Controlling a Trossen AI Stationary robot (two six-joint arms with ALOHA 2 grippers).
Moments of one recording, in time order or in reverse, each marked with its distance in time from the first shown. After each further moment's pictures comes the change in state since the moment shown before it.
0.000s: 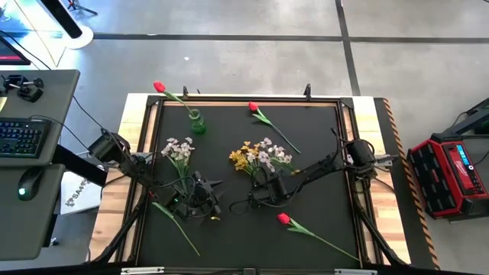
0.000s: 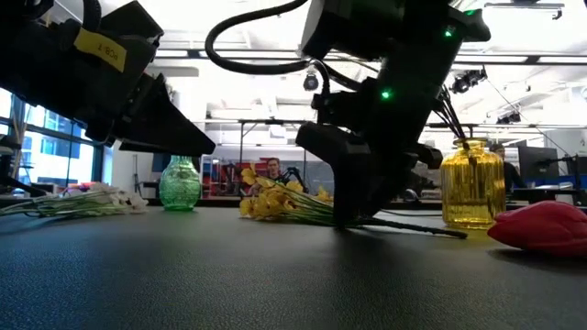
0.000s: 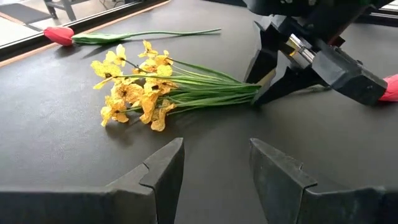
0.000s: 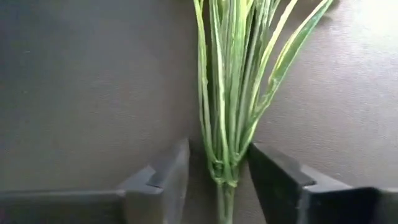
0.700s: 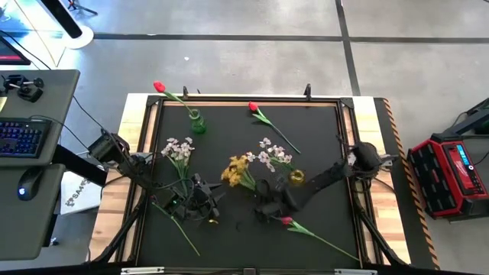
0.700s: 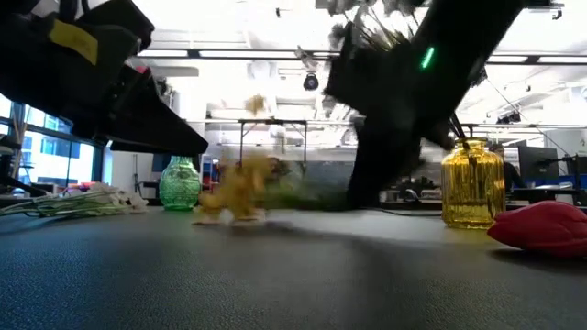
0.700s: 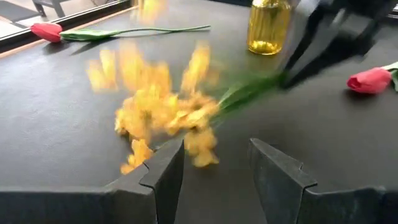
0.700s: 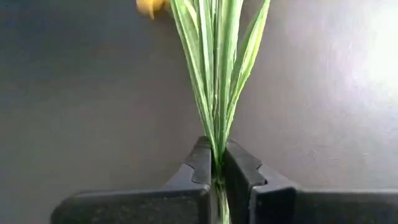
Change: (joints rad) left arm -0.036 0.000 0.000 -0.006 0.007 -0.018; right arm 0.129 -0.073 -0.035 0.073 0.105 -0.071
